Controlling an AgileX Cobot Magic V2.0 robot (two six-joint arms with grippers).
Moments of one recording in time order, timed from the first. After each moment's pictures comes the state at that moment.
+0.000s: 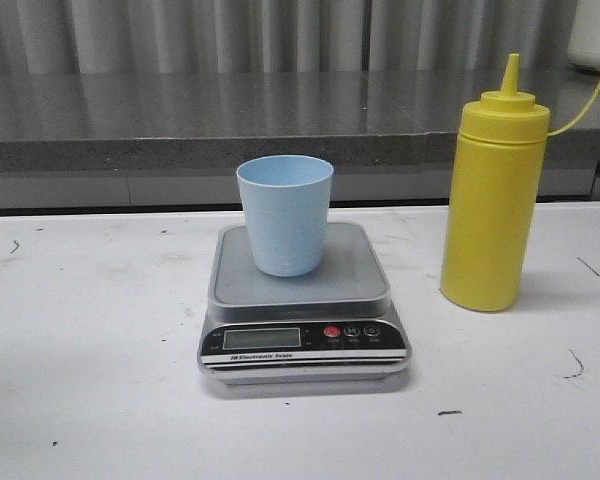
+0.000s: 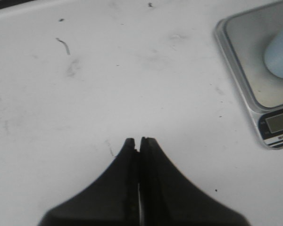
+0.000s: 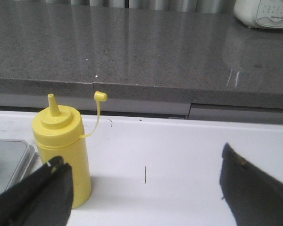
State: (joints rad) left arm -0.16 1.15 -1.10 -0.05 0.95 0.07; right arm 0.02 0.49 -0.48 0.03 0.28 -0.02
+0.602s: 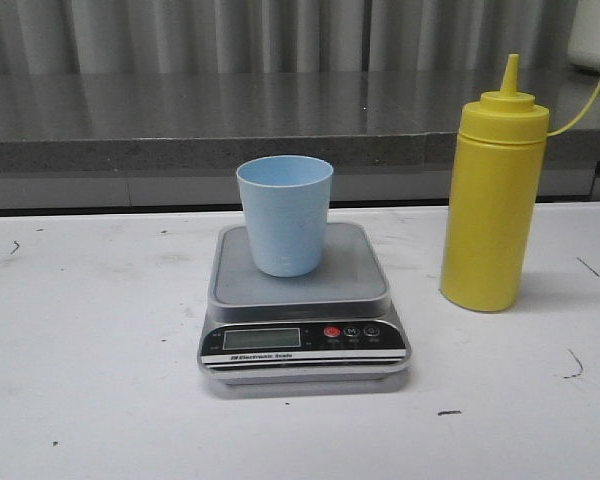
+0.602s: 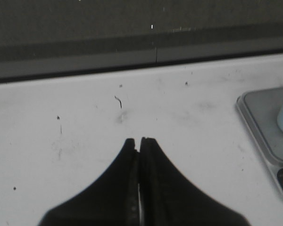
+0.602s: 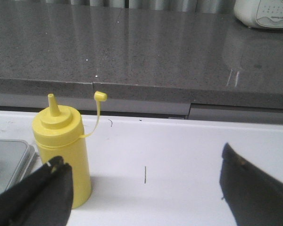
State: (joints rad) left arm -0.06 0.53 -0.69 -0.06 0.66 0.07; right arm 0.02 0.49 -0.48 0.03 0.28 -0.02
